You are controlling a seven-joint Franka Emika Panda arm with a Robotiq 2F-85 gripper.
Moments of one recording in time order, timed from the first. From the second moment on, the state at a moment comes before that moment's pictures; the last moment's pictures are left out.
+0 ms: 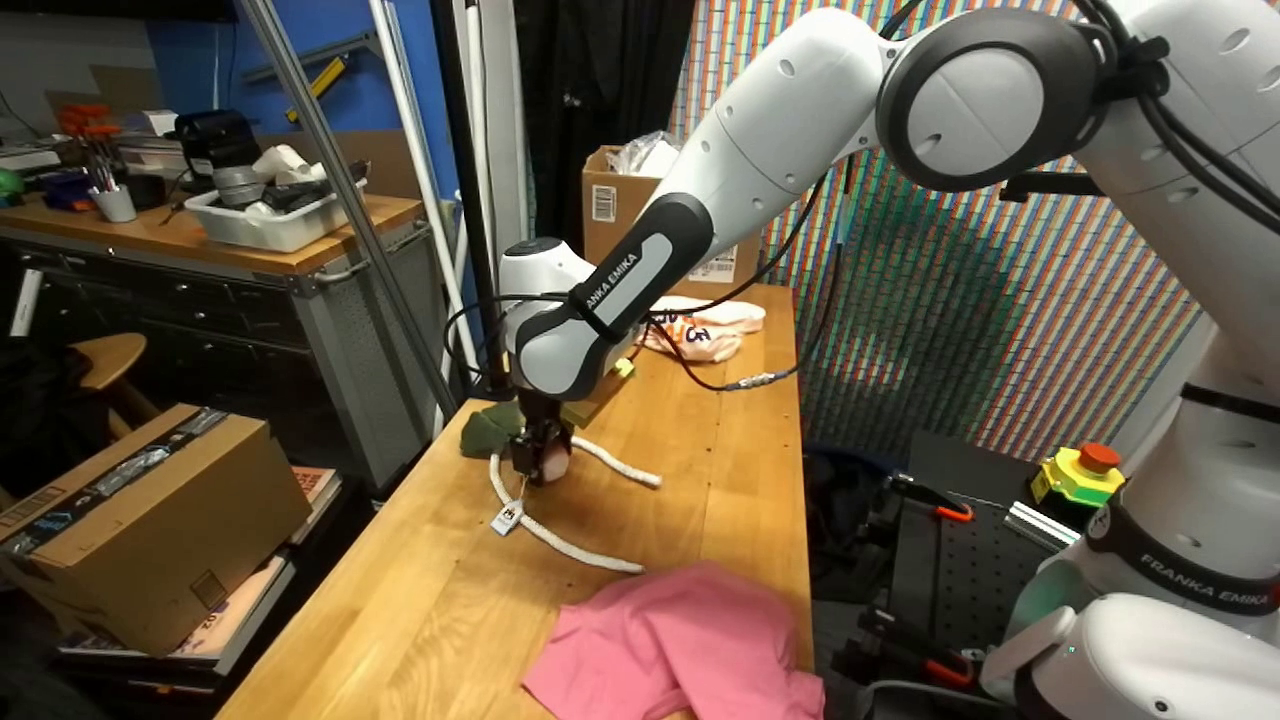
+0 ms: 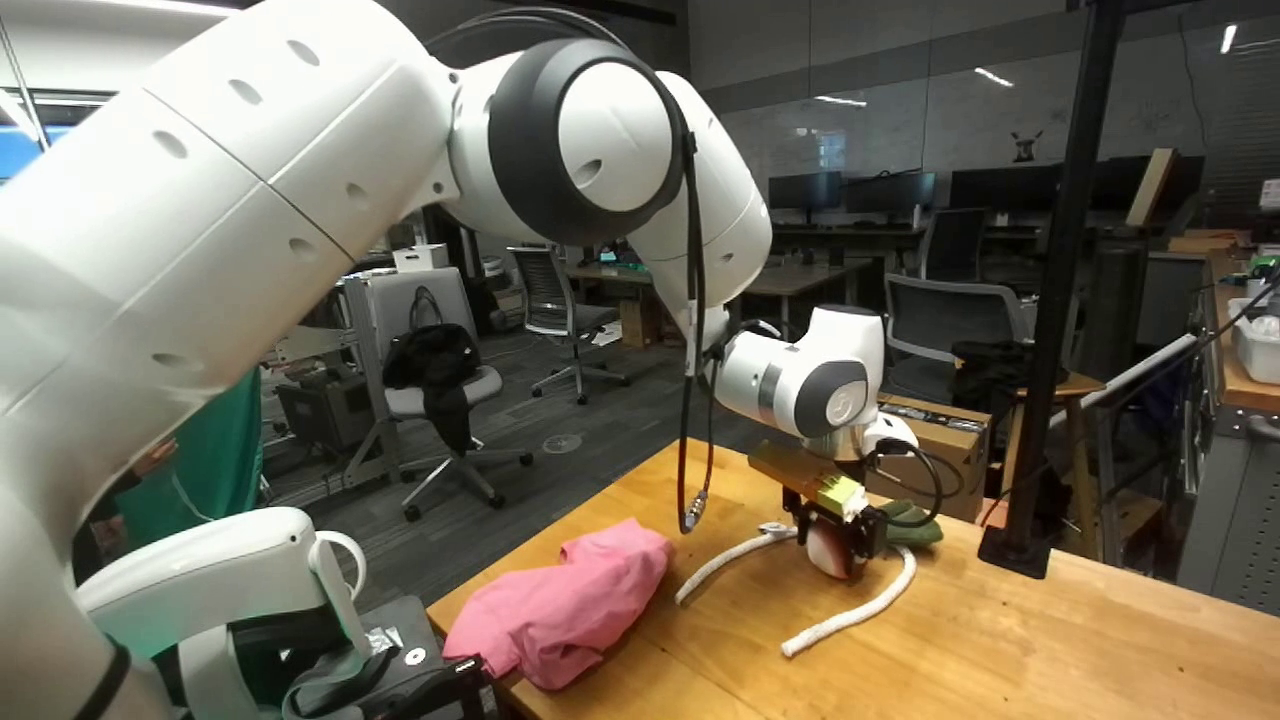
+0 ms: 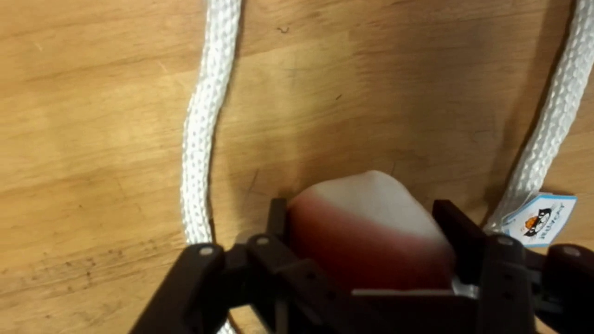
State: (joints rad) arm 0.09 0.90 0.03 -1.58 -0.02 2.48 0.04
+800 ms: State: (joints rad) arm 0.10 0.88 0.00 -1.56 -0.02 2.48 0.07
